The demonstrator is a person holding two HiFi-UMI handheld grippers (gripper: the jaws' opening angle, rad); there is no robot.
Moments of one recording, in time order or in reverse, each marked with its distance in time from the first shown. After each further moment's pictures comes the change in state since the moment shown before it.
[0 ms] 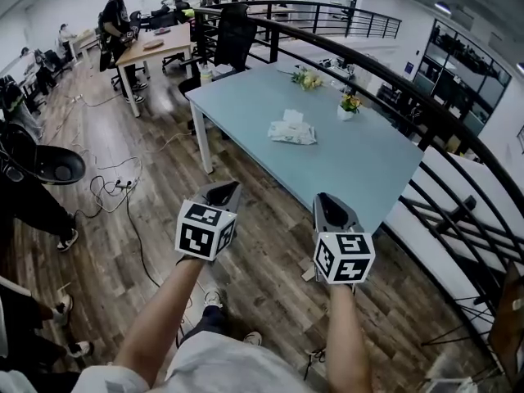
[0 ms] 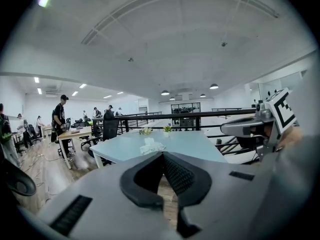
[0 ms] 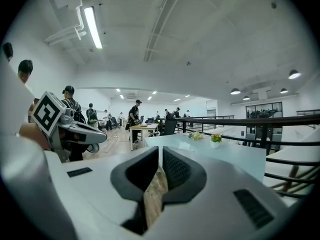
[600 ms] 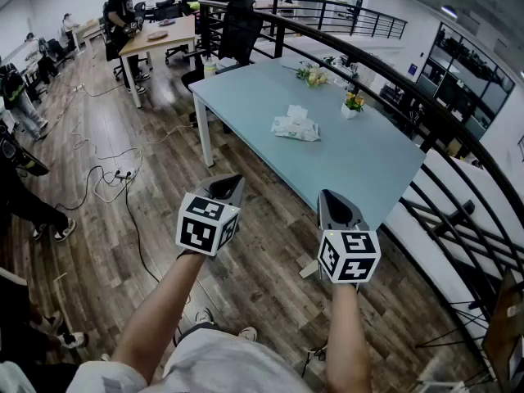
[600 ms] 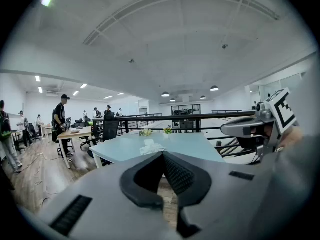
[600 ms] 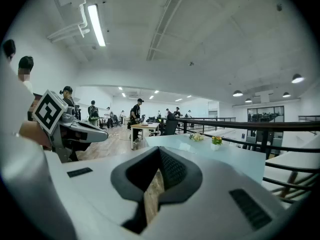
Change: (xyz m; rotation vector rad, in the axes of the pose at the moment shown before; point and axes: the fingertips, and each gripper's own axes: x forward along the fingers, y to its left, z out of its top) left arm -0.005 0.001 0.005 -0.008 -0.022 0.003; right arm -0.003 0.004 0.008 -0.036 0.001 0.010
